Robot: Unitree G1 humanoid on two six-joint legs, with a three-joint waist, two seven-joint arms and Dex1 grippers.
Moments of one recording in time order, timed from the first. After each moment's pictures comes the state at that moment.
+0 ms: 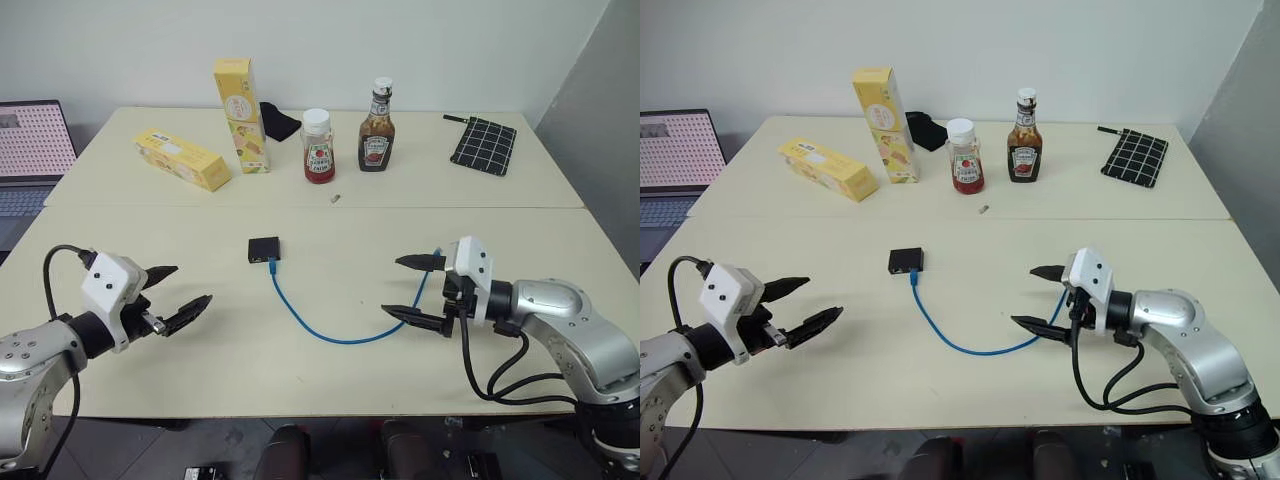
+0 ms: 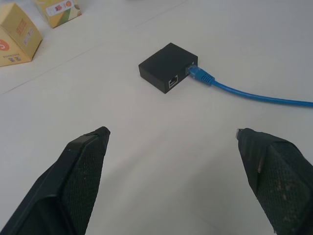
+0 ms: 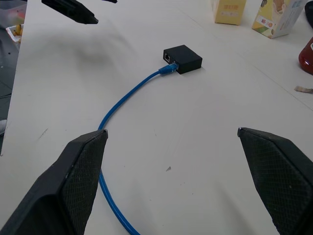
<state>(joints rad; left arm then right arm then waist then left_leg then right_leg) 0.14 0.83 0.45 -0.29 -0.48 0.42 -0.82 -0.29 -0.68 0.08 -0.44 0.45 0.52 0.90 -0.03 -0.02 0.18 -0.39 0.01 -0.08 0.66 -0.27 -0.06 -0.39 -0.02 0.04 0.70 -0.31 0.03</state>
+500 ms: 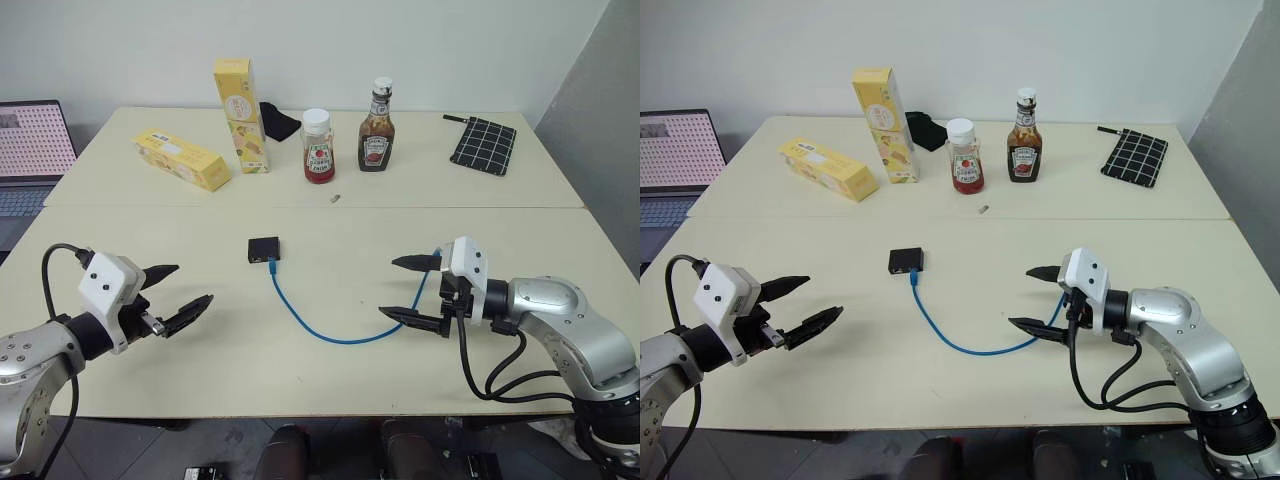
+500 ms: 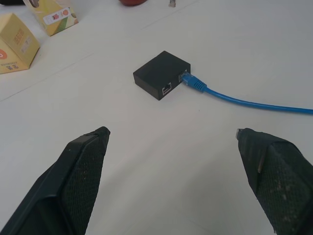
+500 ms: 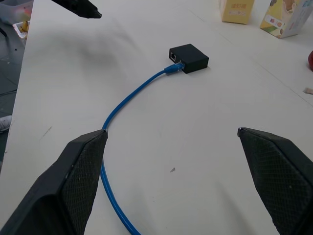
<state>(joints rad) 0.16 0.83 0.46 -0.32 -0.48 0.43 -0.82 -0.29 -0.68 0.11 -0.43 0.44 0.52 0.92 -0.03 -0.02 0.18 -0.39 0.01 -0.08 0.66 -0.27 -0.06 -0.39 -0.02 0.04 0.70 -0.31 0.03</state>
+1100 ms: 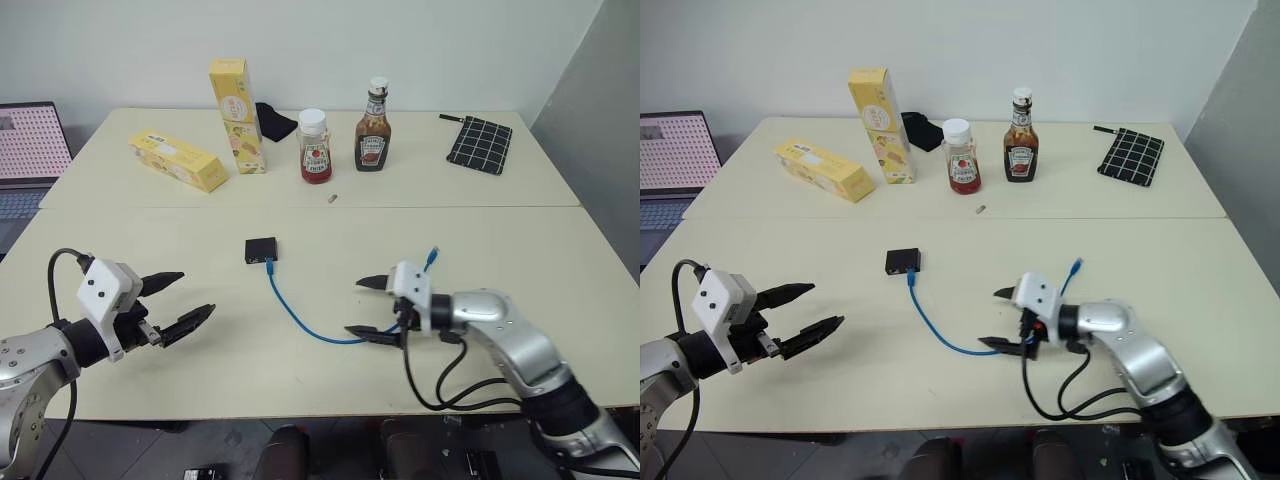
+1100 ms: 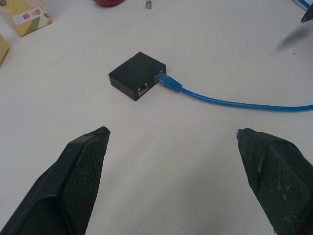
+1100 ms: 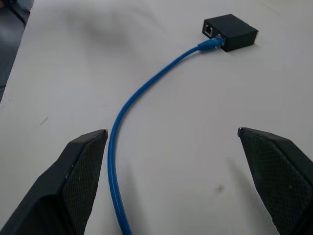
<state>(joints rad) 0.18 0.83 0.48 -0.30 -0.51 0.41 -0.92 -0.37 -0.44 0.40 -0.16 0.20 0.38 0.88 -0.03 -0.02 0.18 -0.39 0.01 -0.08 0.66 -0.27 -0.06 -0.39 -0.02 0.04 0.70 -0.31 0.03</state>
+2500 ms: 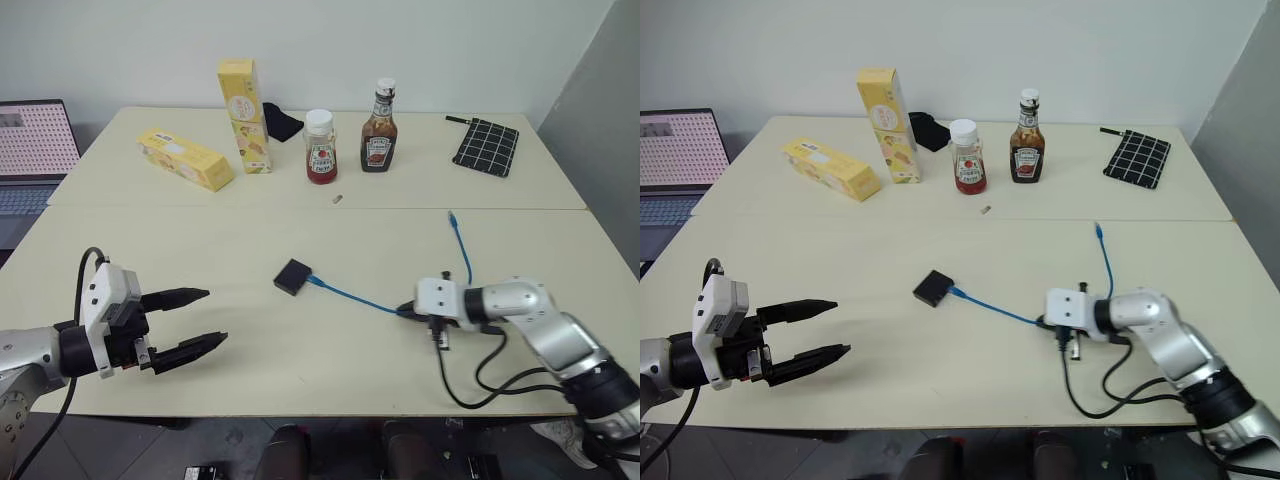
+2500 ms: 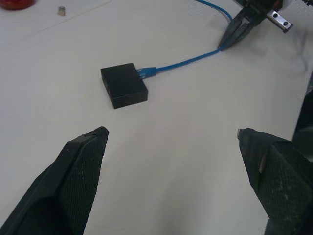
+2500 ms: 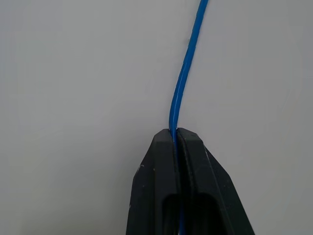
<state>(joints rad) 0.22 0.92 0.50 -0.39 -0.68 0.53 -1.15 -0.37 -0.84 0.33 -0.08 0.00 0.12 1.08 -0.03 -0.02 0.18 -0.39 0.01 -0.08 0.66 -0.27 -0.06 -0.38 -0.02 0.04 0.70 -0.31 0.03</state>
